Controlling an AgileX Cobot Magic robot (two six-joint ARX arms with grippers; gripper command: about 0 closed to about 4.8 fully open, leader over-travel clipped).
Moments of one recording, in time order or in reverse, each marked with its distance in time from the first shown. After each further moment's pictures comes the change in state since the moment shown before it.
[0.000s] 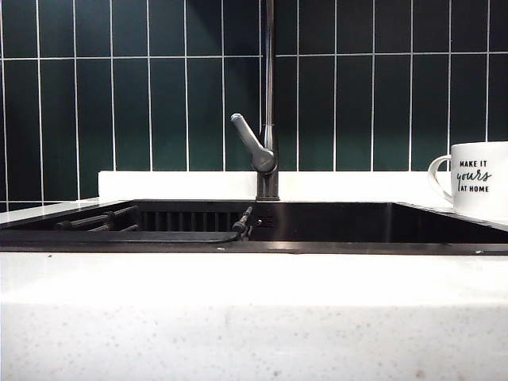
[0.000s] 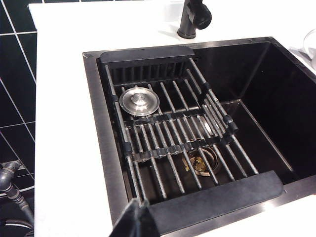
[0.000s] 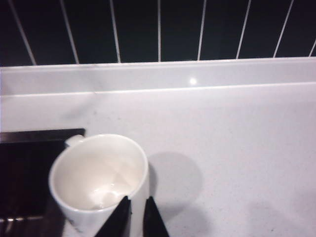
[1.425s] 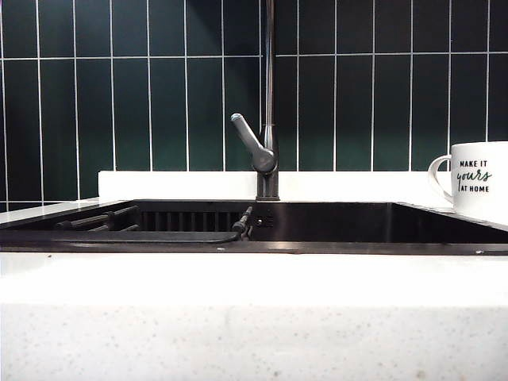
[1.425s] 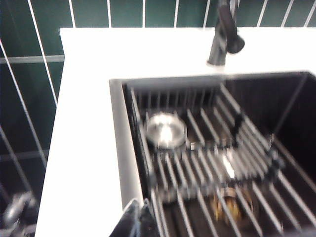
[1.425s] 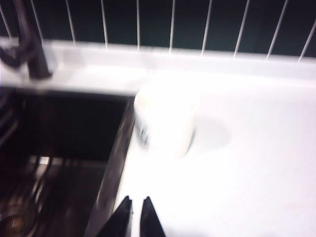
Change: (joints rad) left arm 0.000 -0.137 -0.390 0.448 -0.091 -0.037; right arm 0.151 -0.705 -0.150 -0.546 -0.002 -0.048
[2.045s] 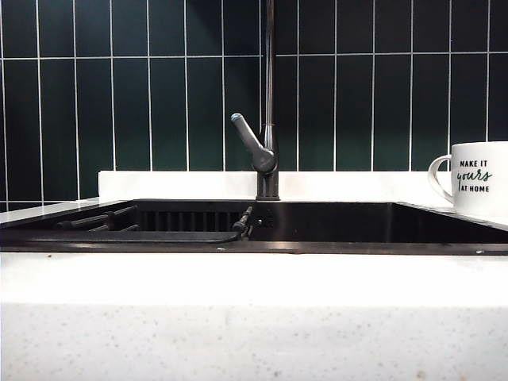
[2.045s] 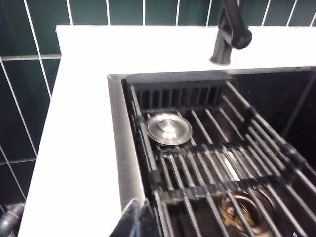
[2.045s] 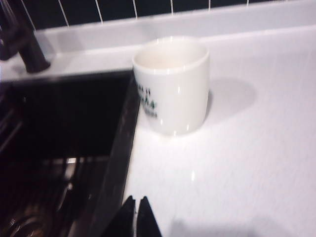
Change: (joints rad) left arm 0.000 0.000 -0.200 0.247 -0.004 0.013; right arm 0.009 0.004 -0.249 0.270 0.015 0.176
